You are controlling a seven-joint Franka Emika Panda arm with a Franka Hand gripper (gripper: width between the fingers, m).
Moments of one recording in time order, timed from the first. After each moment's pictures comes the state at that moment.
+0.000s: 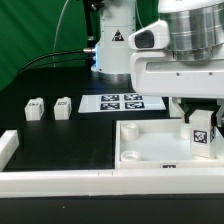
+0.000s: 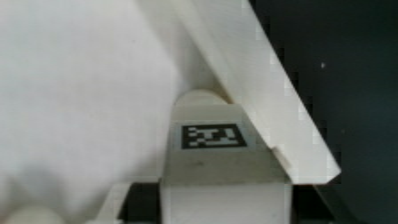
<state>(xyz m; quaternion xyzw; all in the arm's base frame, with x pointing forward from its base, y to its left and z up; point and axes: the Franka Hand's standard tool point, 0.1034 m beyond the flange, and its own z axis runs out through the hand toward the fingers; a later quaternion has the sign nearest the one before) 0.612 0.111 0.080 -0.94 0.32 0.02 0.07</state>
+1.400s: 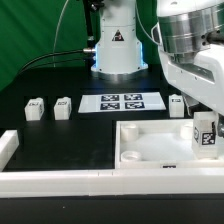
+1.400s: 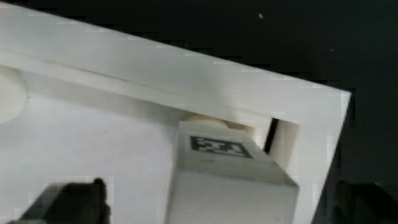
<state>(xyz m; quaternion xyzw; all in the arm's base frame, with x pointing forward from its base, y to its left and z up) 0.612 0.117 0.079 -0.80 0.60 0.05 0.08</state>
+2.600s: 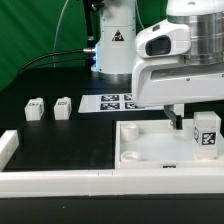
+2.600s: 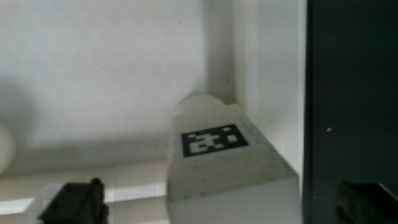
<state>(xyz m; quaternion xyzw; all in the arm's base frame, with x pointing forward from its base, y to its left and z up) 0.613 0.114 0.076 -1.00 0.04 0.02 0.05</state>
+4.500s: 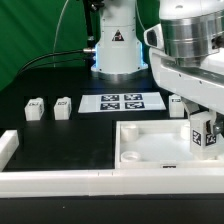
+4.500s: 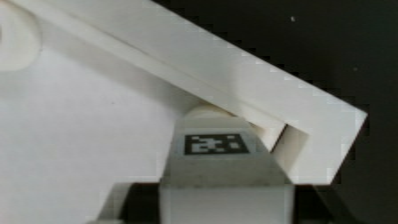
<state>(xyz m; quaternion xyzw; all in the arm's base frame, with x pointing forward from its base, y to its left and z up) 0.614 0.115 0.075 -0.82 0.56 0.06 0.06</state>
